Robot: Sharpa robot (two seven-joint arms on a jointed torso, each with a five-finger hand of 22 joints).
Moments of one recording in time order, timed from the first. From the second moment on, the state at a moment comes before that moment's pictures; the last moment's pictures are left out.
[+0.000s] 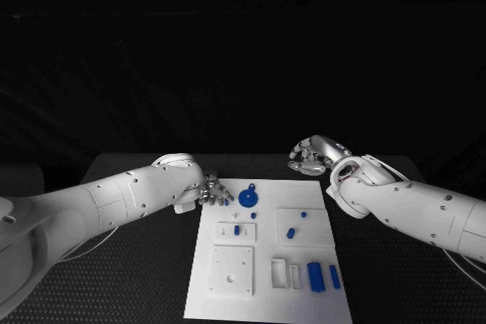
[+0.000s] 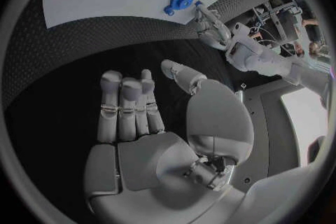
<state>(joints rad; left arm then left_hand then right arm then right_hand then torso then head) 1.28 -0.46 -0.17 0.98 -1.03 0.16 -0.43 0.81 -0.09 0.52 0.01 0.05 0.99 0.06 0.36 0.69 1.22 -0.04 0.91 0.58 1.10 -0.14 1.29 0.59 0.06 0.87 -0.11 1.00 1.29 1.20 -0.66 -0.03 1.25 -1.32 -0.52 -0.15 0.98 -0.27 0.74 -0.10 0.27 0.98 0.10 0.31 0.45 1.06 0.00 1.08 0.98 1.26 -0.10 1.13 0.94 0.23 1.16 -0.02 0.95 1.29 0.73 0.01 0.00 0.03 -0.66</state>
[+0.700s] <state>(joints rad) 1.28 -0.45 -0.17 0.97 -0.99 0.17 -0.42 0.87 -0.01 0.55 -0.09 0.05 1.00 0.06 0.35 0.69 1.22 -0.04 0.91 0.58 1.10 -0.14 1.30 0.58 0.05 0.87 -0.11 0.99 1.31 1.20 -0.66 -0.03 1.25 -1.32 -0.52 -0.15 0.98 -0.27 0.74 -0.10 0.28 0.98 0.10 0.31 0.45 1.06 0.00 1.08 0.98 1.26 -0.10 1.13 0.94 0.23 1.16 -0.02 0.95 1.29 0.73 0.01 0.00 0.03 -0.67</state>
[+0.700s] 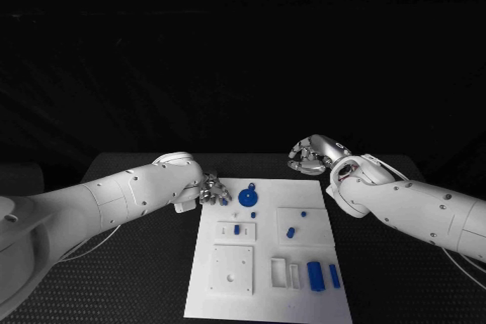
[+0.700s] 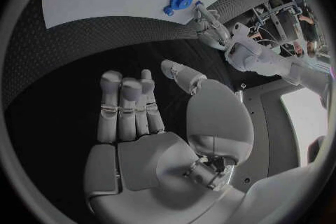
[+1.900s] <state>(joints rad) 1.28 -0.65 -0.17 1.30 -0.93 -0.06 -0.42 0.90 0.03 0.58 -0.20 0.20 1.12 0.03 0.37 0.69 1.30 -0.06 0.92 0.58 1.15 -0.14 1.34 0.57 0.05 0.94 -0.13 1.01 1.31 1.20 -0.67 -0.03 1.25 -1.32 -0.51 -0.14 0.98 -0.27 0.74 -0.10 0.29 0.97 0.10 0.31 0.45 1.07 0.00 1.08 0.98 1.26 -0.10 1.13 0.94 0.23 1.16 -0.02 0.95 1.29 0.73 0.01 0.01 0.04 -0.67</state>
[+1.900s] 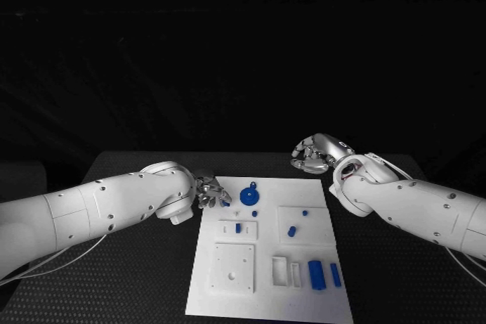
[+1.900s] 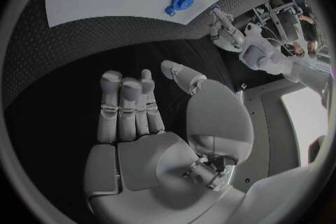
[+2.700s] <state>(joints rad) 1.24 -0.76 -0.24 1.50 -1.05 -0.22 -0.44 0.90 0.03 0.58 -0.19 0.20 1.14 0.03 0.37 0.69 1.32 -0.06 0.92 0.58 1.17 -0.14 1.34 0.57 0.05 0.96 -0.14 1.02 1.31 1.20 -0.67 -0.03 1.24 -1.31 -0.51 -0.14 0.98 -0.27 0.74 -0.10 0.30 0.98 0.10 0.31 0.45 1.07 0.00 1.08 0.98 1.26 -0.10 1.13 0.94 0.23 1.16 -0.02 0.95 1.29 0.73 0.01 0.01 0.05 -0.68</state>
